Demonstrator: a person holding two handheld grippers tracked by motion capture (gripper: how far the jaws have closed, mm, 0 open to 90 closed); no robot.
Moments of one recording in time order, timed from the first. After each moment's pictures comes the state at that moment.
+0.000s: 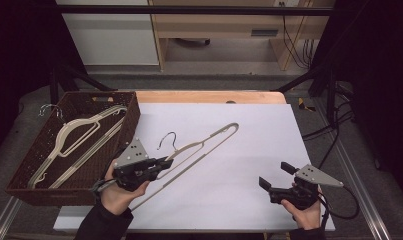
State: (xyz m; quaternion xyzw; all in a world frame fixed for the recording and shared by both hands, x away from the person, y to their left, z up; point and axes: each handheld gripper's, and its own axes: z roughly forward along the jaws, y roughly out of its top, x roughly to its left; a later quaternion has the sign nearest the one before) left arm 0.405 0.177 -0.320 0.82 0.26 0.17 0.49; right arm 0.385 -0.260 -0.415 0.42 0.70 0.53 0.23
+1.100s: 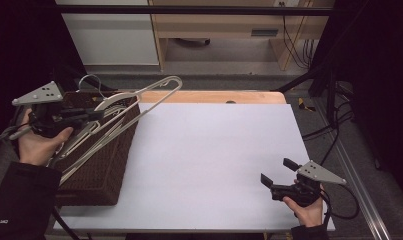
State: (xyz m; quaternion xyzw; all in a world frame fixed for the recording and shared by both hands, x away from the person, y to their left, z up) left arm 0.473 0.327 -0.236 0.80 0.29 0.20 0.48; right arm 0.389 -0.262 -0.407 0.42 0.70 0.53 0.24
